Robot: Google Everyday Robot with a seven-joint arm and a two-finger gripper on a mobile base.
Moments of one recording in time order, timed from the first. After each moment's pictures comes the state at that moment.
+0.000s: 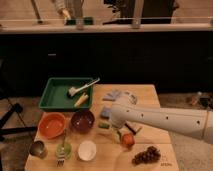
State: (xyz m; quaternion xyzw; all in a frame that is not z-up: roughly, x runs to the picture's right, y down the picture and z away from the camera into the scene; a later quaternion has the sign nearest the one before) arm 0.044 0.207 0.786 -0.31 -0.02 0.20 0.93
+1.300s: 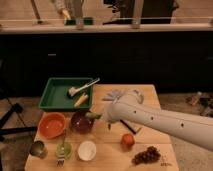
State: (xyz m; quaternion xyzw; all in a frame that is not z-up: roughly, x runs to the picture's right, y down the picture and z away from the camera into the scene) arm -0.016 0.143 0.729 -0.21 -0.19 0.15 0.95
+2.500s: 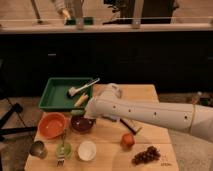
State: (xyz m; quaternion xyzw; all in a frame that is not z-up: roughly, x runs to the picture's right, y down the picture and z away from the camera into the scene) arm -0.104 0.121 0.759 -0.19 -0.23 0.09 0.95
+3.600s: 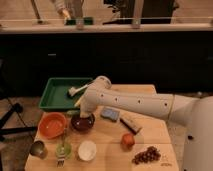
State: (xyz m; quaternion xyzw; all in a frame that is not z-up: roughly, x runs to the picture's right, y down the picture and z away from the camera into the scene) arm -0.121 0.125 0.784 -0.26 -0.19 0.04 0.95
